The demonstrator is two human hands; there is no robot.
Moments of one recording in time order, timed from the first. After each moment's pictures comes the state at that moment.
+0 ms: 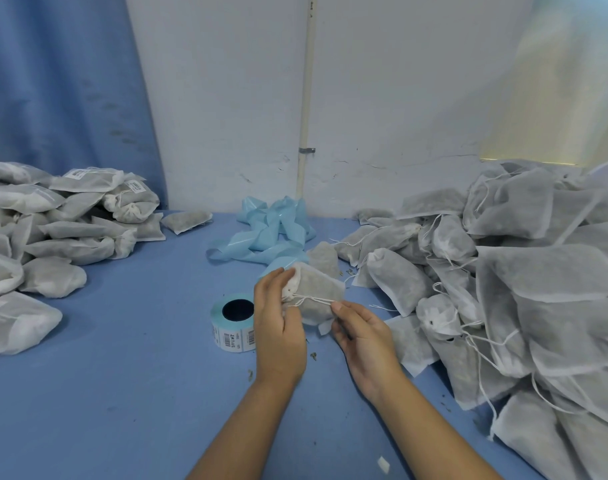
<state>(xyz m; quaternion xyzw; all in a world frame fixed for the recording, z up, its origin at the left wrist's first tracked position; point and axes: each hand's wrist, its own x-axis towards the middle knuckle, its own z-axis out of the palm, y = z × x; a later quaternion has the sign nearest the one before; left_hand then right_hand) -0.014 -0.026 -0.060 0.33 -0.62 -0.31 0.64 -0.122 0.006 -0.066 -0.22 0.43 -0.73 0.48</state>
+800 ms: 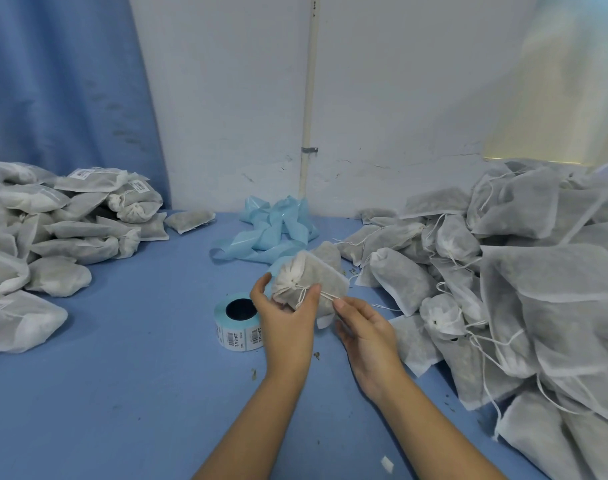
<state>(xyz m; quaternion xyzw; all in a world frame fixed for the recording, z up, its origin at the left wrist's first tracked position) -0.028 -0.033 -0.058 0.36 -0.43 -0.51 0.65 -0.117 0.009 -0.061 -0.24 0.41 -0.74 0.47</state>
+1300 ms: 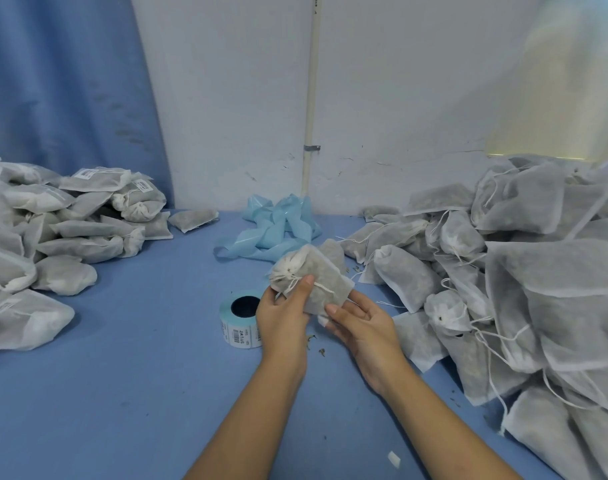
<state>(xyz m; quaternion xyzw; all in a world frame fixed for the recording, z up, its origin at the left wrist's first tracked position) -0.022 -0.039 -0.051 0.30 -0.29 -0.66 0.63 -0.120 0.006 -0.064 -0.33 0.40 -0.70 0.49</state>
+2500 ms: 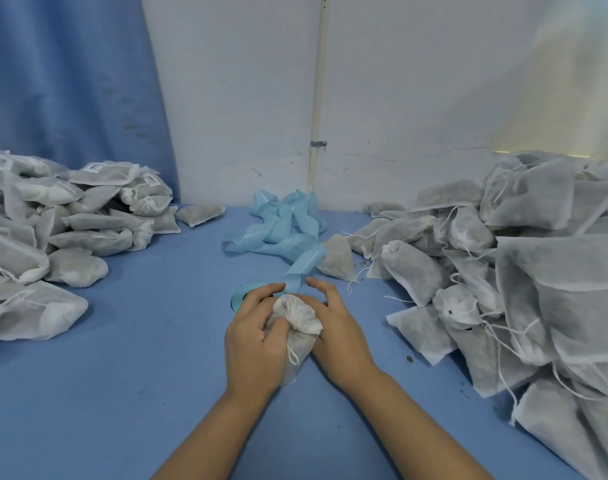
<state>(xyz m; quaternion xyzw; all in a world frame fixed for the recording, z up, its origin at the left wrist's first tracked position) 0.045 -0.017 -0.069 0.36 -0.65 -0.27 0.62 -0.086 -0.008 -0.085 -0.68 0.62 -0.38 0.09</state>
